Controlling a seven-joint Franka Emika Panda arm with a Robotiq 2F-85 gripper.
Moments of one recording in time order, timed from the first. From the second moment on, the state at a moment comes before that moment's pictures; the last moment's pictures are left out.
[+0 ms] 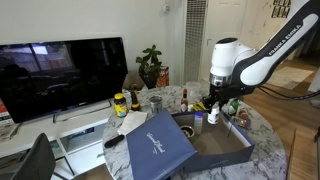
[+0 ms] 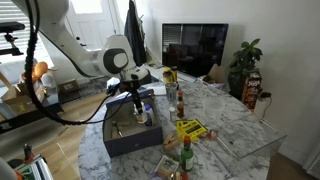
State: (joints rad) arm 0.04 0.07 0.06 -2.51 -0.28 2.63 0.84
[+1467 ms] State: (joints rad) arm 0.09 0.02 -0.06 -2.53 -0.30 2.73 0.68
